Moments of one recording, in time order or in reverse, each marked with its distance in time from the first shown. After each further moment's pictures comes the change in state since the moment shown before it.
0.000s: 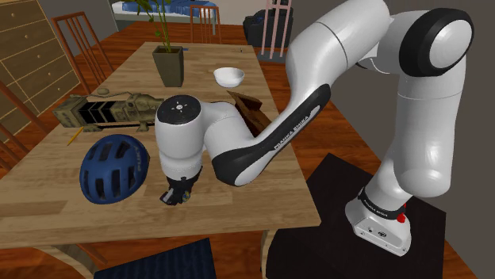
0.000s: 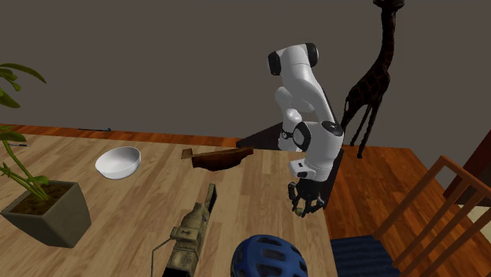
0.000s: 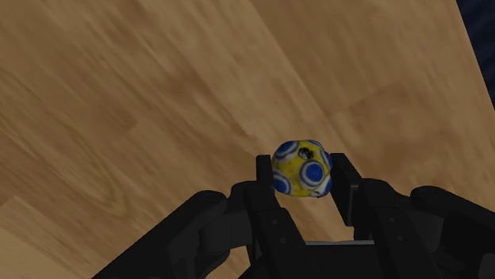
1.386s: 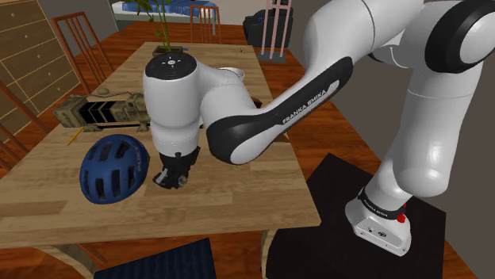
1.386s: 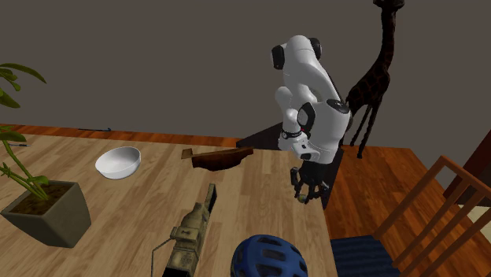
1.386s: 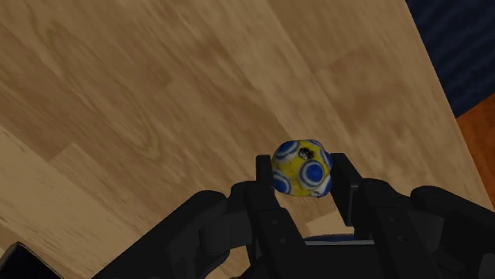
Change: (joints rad) arm -0.040 -0.099 0.055 0.063 0.114 -0.127 -0.092
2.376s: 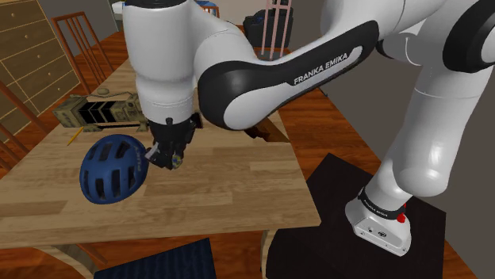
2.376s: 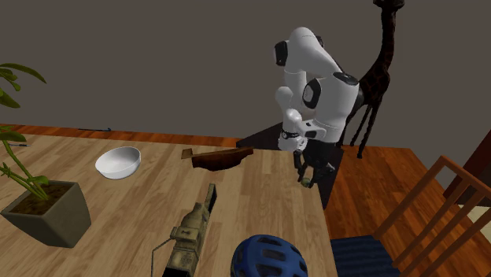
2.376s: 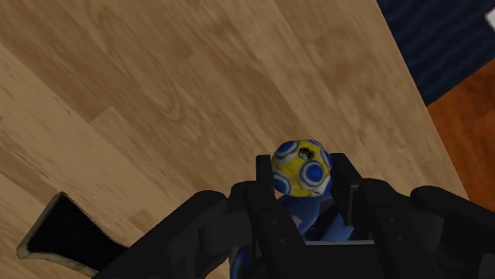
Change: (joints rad) arm -0.012 -0.062 0.030 0.130 0.080 -0.166 -0.074
